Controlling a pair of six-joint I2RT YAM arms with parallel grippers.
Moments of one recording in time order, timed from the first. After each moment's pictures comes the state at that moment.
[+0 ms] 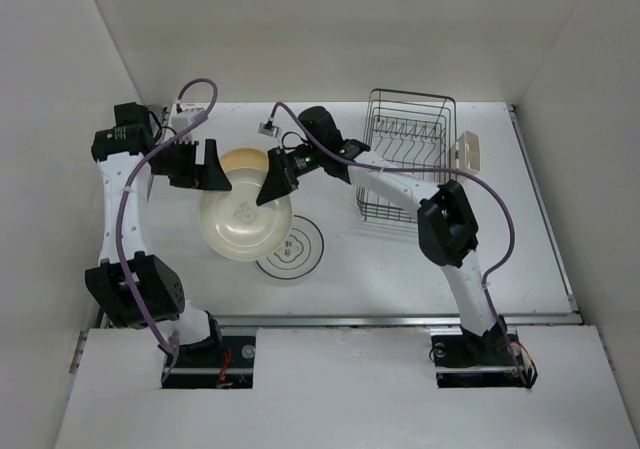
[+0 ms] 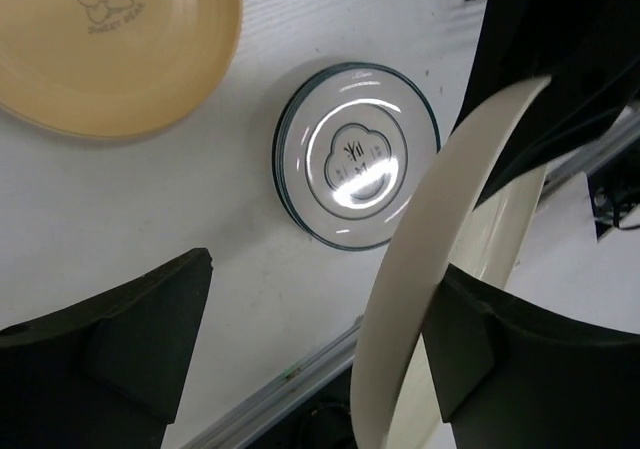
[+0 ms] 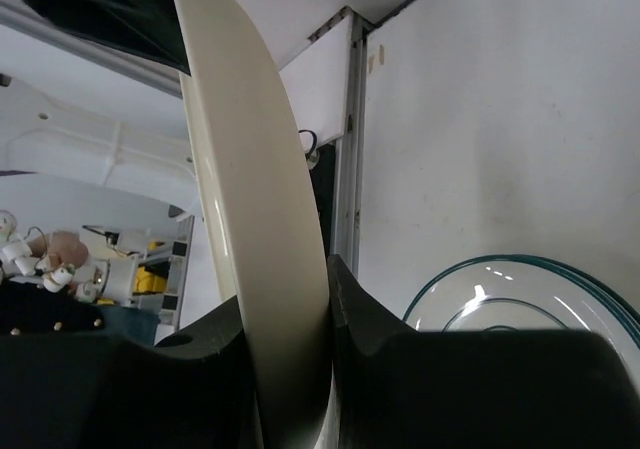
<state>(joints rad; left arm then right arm) 0.24 1.50 1.60 -1.28 0.72 0.39 0.75 2.22 1.97 -0.18 -1.12 0.47</state>
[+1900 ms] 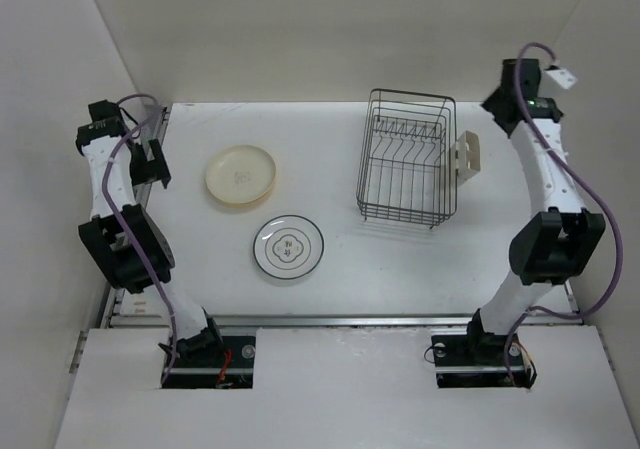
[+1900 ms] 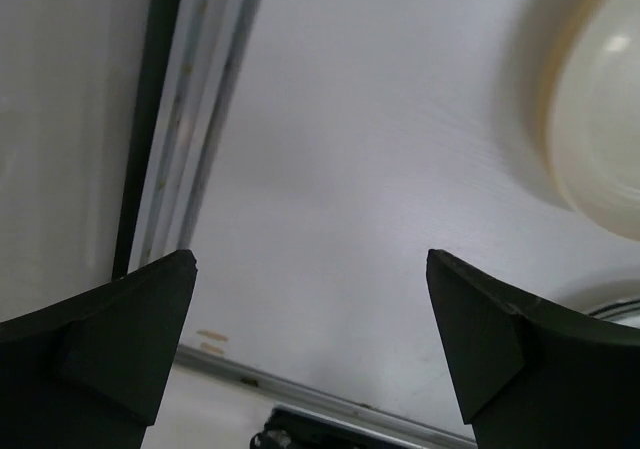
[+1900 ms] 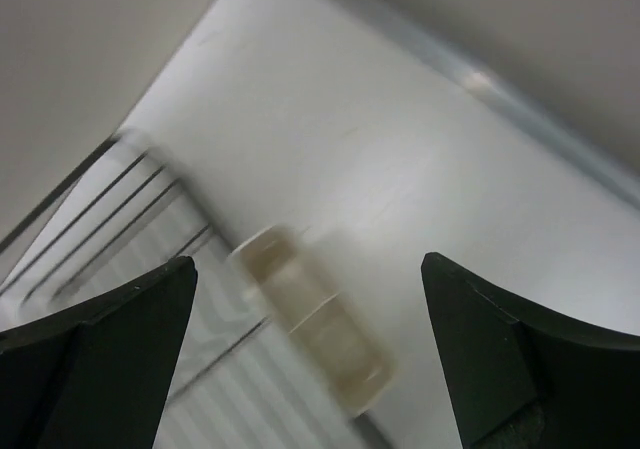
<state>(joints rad) 0.38 1.74 1.69 -1.08 -0.02 0.03 0.04 1.75 1.81 -0.72 0.48 0.66</state>
